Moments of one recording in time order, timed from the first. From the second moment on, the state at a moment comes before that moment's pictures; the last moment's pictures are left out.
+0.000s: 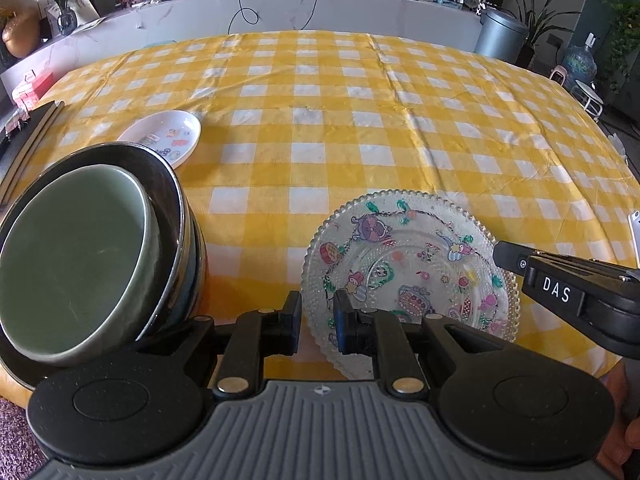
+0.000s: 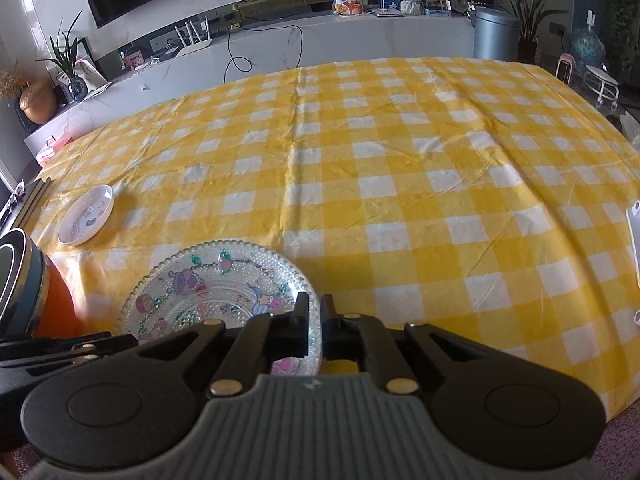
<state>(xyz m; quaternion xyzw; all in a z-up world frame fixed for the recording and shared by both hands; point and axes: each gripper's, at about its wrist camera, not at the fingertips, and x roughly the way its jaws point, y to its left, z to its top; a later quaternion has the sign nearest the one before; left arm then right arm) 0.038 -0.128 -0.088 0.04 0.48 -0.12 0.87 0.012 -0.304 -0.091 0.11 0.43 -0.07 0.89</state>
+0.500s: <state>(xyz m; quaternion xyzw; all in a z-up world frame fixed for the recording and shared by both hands) 0.033 -0.125 -0.079 0.03 0.48 -0.14 0.87 0.004 -0.292 -0.082 0.10 0.41 -0.06 0.91</state>
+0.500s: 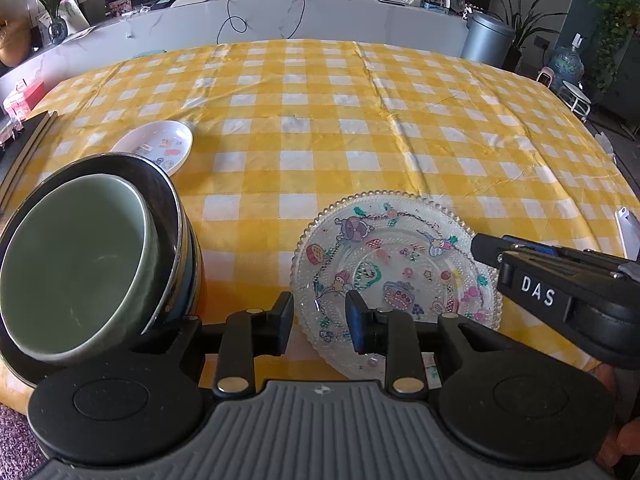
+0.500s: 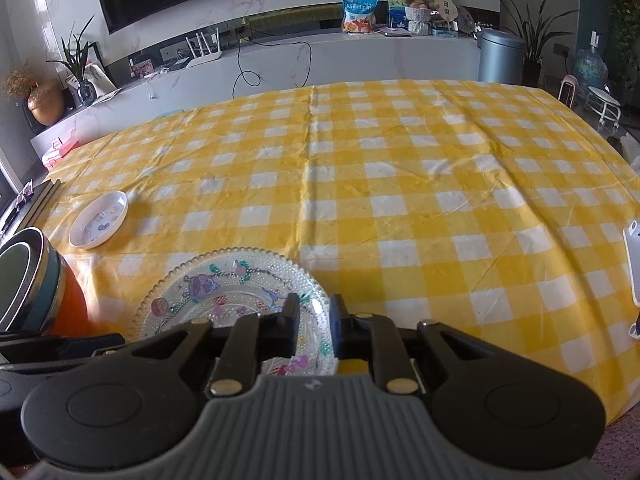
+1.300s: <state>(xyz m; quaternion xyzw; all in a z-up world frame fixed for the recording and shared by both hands) 0.060 -0.084 -0.008 0.06 0.42 -0.16 0.89 0.026 -0.250 -0.037 0.08 0.38 -0.01 0.92</state>
